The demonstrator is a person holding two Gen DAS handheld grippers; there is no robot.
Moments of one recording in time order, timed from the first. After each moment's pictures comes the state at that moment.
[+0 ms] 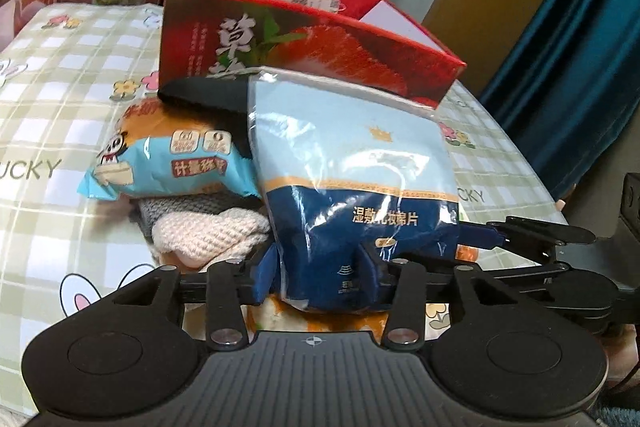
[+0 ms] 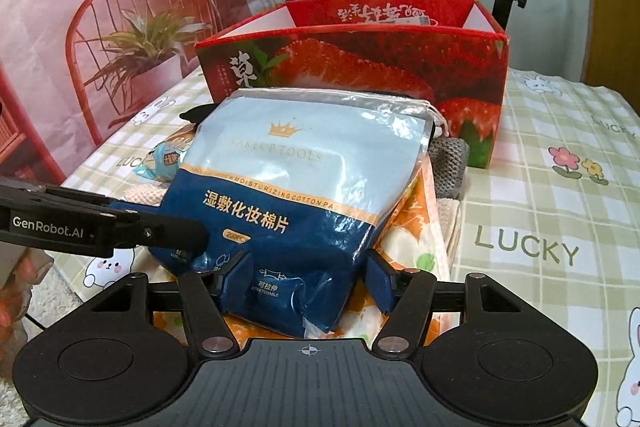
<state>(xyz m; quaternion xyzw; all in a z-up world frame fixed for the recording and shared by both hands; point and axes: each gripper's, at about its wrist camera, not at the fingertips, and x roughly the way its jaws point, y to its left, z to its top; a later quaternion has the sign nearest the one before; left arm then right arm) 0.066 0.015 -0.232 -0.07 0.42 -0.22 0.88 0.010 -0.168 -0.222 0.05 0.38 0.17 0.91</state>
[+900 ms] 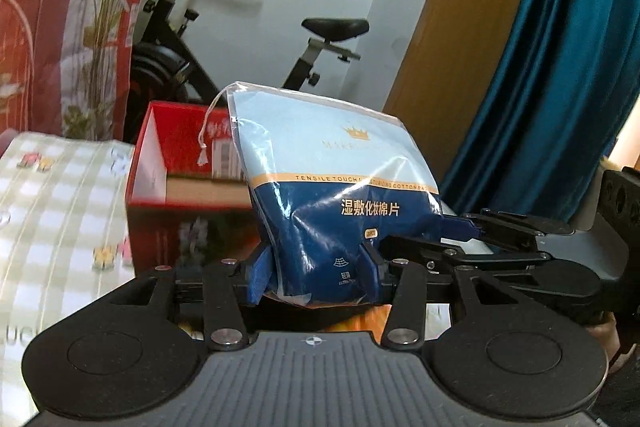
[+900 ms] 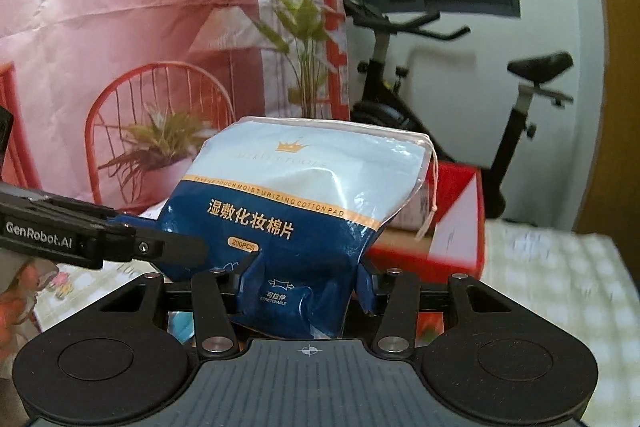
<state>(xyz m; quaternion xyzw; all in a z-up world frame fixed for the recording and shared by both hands) 0.095 -0.003 -0.136 -0.06 0.28 -0.26 0.92 0.058 -0.189 -0.121 0.00 0.23 0.20 0.95</state>
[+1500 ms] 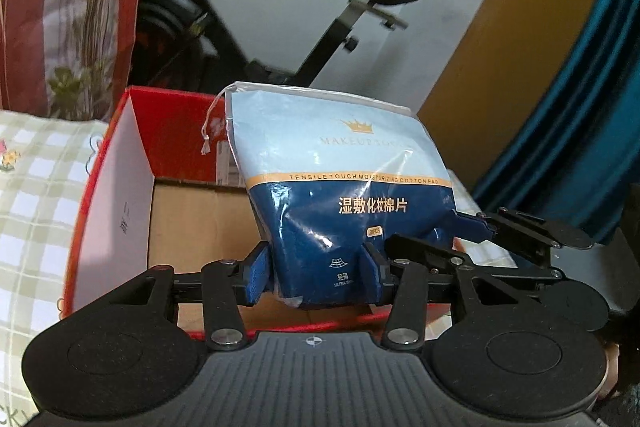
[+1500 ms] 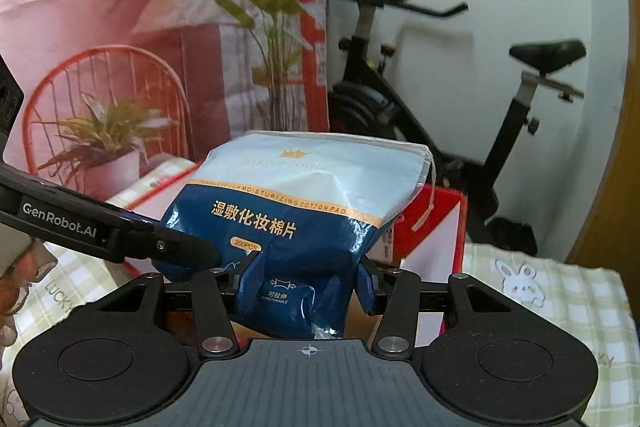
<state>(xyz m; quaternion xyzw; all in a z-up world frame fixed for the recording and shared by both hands) 0.232 -0.034 -0.154 -0.09 0.38 -0.23 0.89 0.203 -0.218 -0.139 -0.01 0.28 0.19 0.94</state>
